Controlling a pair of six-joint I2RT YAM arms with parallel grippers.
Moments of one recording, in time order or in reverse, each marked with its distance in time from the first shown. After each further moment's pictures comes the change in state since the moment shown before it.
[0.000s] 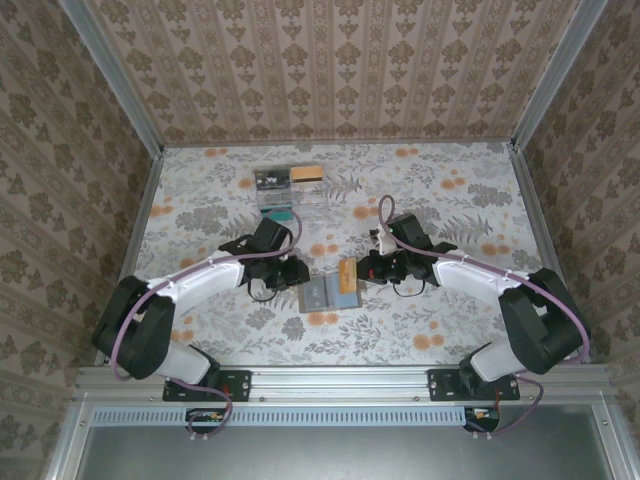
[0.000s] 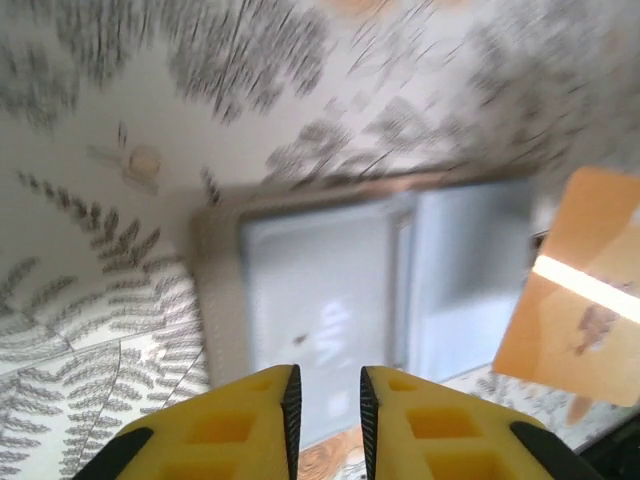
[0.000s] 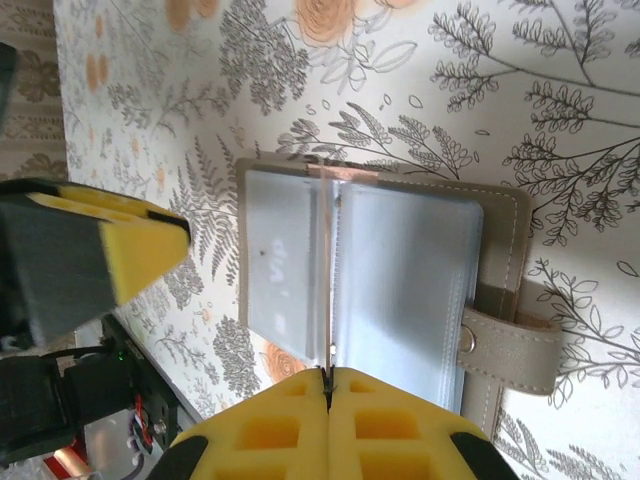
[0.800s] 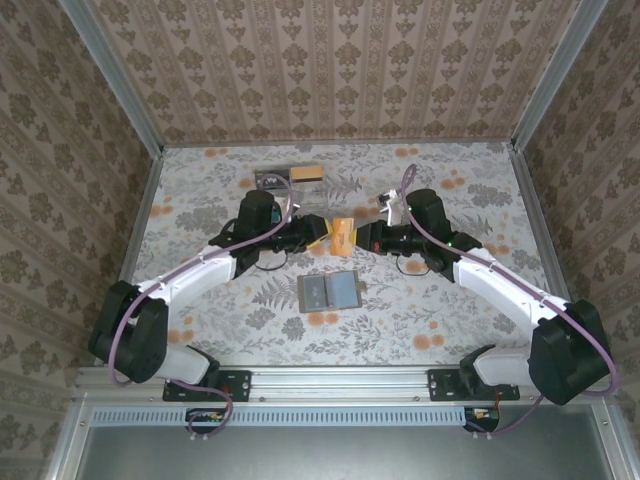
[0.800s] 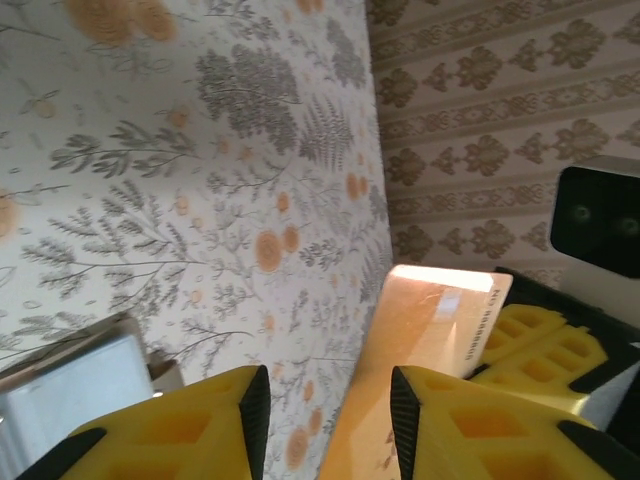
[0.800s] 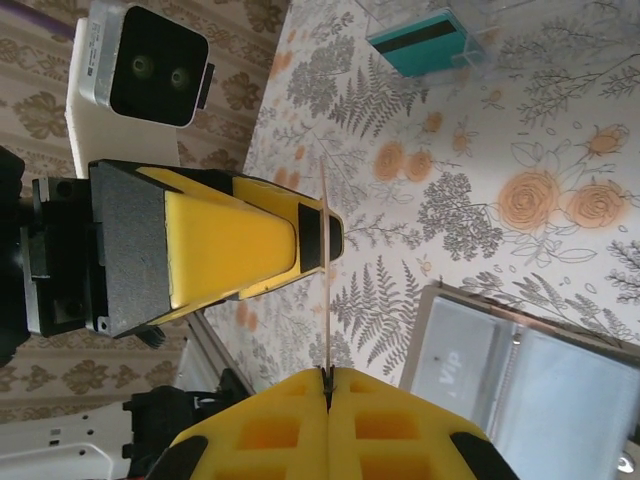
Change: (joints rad) left arm 0.066 -0.006 0.047 0.519 0.341 -0.197; right arm -0.038 -0.163 0.106 0.100 -0.063 0.064
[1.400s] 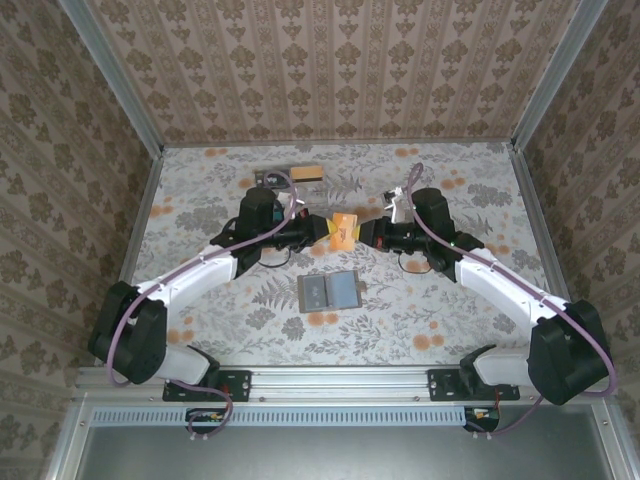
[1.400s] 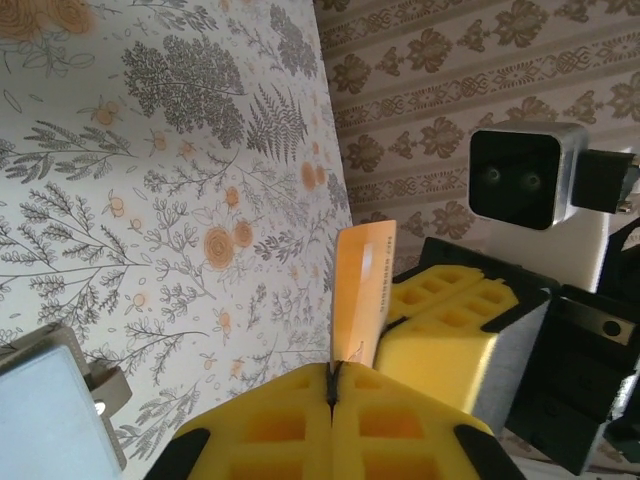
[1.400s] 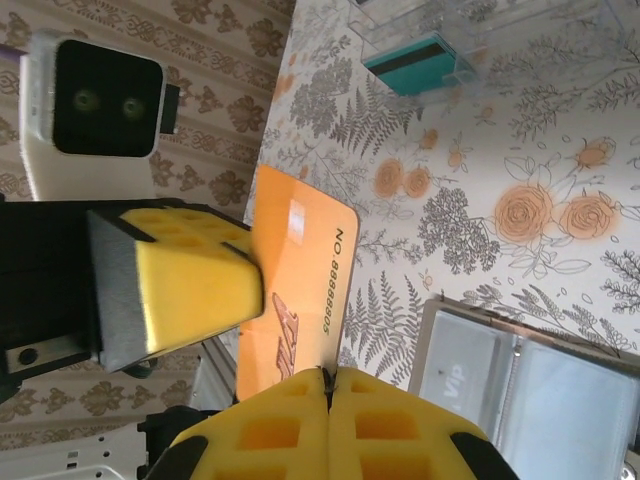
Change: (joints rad) left arm -0.027 -0.008 0.016 0.043 0.043 -0.016; right arm -0.023 -0.001 -0.022 0.044 -0.008 0.050
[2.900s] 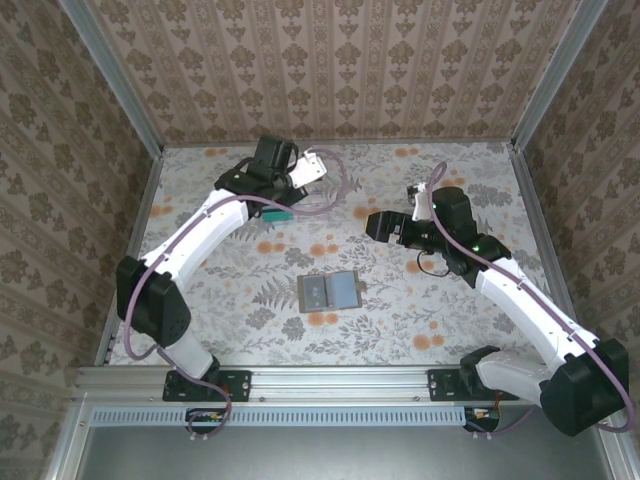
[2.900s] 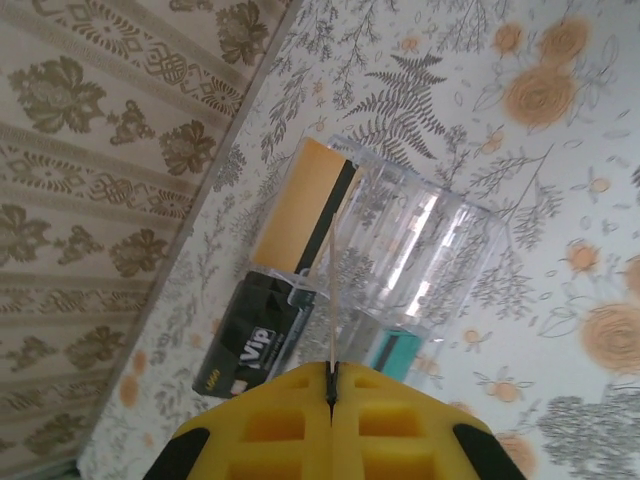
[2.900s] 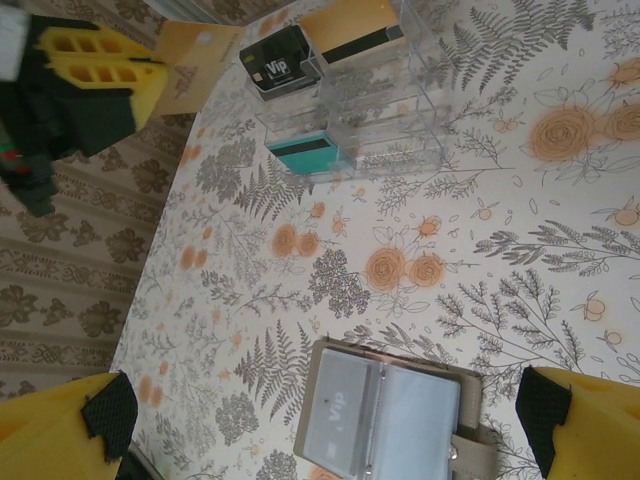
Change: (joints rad) left arm 0.017 0.254 0.667 -0.743 -0.822 1.711; right arm -0.061 -0.166 0.058 -0.265 0.246 -0.185
